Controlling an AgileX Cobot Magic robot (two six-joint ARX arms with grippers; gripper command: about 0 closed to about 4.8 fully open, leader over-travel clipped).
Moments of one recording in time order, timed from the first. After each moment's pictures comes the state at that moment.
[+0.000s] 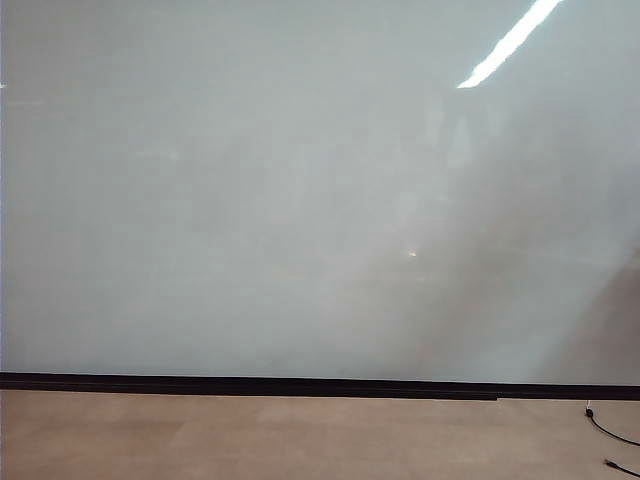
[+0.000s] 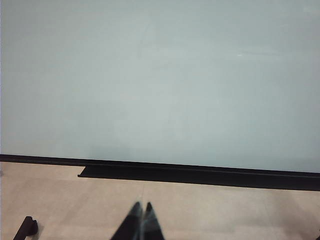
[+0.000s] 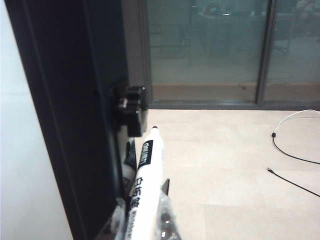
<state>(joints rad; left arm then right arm) 0.00 0.00 0.00 -0.09 0.00 -0.01 -0.54 1.99 0.66 1.39 -0.63 0.06</state>
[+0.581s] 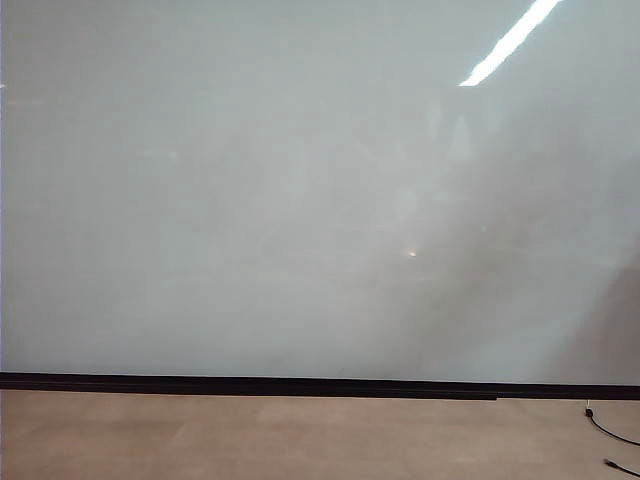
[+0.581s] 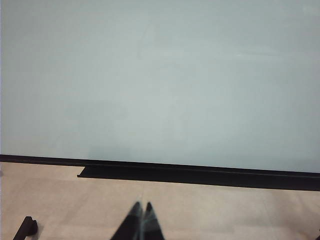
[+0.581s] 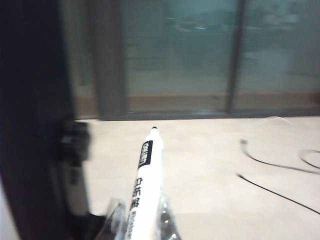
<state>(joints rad) 0.00 0.00 0.00 -0.09 0.00 -0.01 -0.58 1.93 0.65 1.40 -0.56 0.08</state>
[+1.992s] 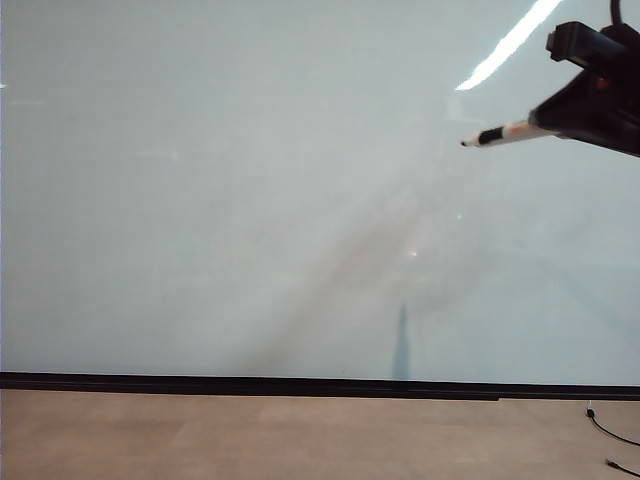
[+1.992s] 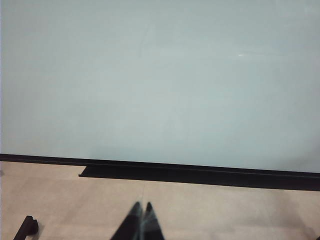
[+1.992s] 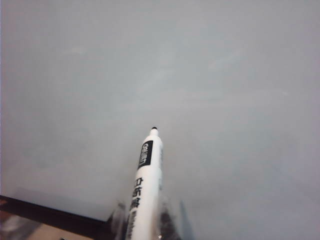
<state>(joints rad) 0.00 0.00 0.00 -0.09 0.00 -0.01 0.46 0.98 0.11 0.97 0.06 0.21</state>
